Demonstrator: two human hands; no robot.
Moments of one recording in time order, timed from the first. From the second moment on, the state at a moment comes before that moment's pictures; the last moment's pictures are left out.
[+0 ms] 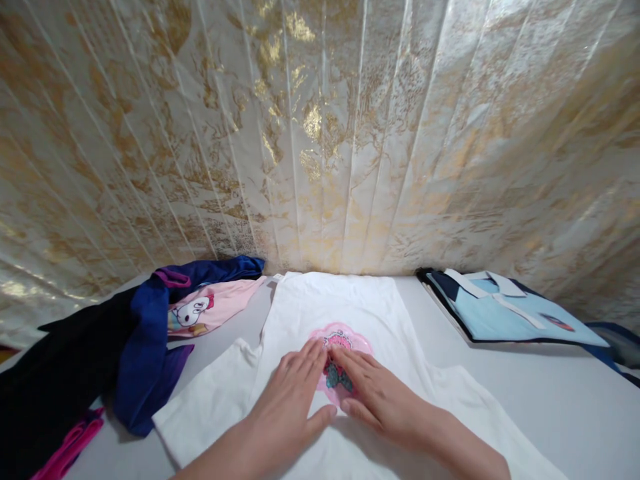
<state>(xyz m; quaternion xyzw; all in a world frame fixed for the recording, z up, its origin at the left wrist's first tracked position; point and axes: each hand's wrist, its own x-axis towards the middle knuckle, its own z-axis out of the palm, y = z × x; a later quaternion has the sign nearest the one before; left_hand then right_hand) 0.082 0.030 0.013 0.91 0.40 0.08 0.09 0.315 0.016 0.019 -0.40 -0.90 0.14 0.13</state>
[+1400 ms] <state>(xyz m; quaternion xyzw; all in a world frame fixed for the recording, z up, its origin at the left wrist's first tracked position) 0.083 0.001 0.017 0.93 0.33 0.07 0.10 0.352 -0.043 0.041 -0.45 -0.80 0.35 0.17</state>
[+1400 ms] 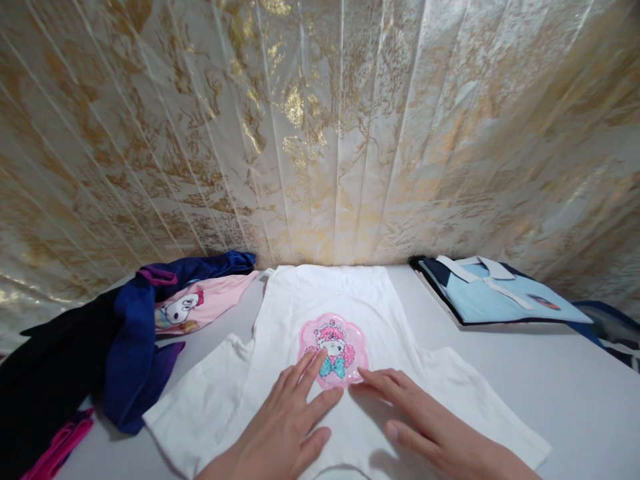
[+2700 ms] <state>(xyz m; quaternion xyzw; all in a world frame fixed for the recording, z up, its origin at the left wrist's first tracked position) 0.092 0.005 0.030 0.93 0.33 0.01 0.17 0.349 -0.035 0.023 -0.50 -0.79 0.28 0.21</state>
